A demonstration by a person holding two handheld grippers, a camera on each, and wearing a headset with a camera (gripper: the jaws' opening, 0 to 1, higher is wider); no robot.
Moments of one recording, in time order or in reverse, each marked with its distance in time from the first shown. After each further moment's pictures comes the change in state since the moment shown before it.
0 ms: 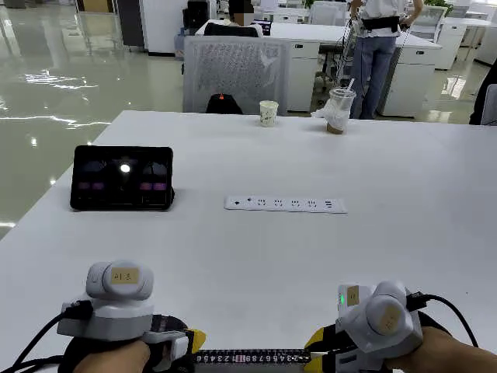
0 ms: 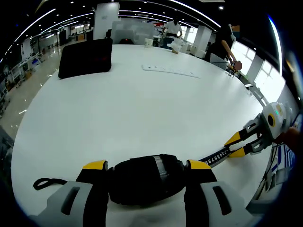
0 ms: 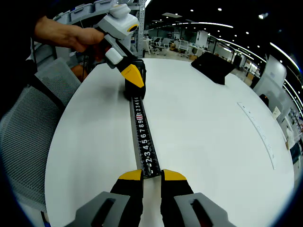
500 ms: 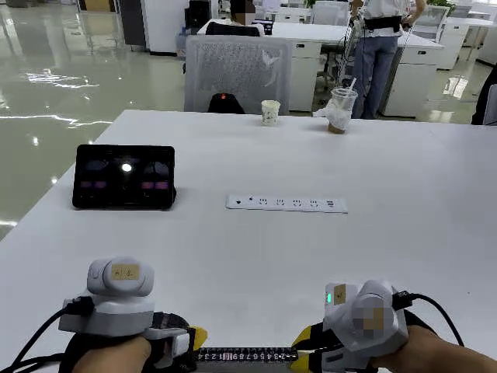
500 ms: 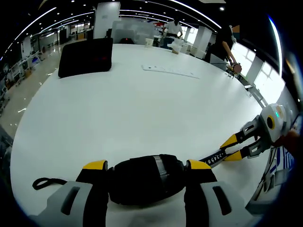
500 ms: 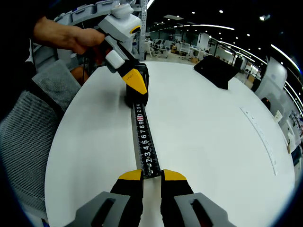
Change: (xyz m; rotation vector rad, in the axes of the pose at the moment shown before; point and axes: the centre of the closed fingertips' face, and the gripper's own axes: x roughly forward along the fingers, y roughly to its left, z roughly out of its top) left arm -0.001 0.000 0.000 -0.011 0.003 -0.010; right arm 0.011 0.004 0.017 -0.007 -0.027 0.009
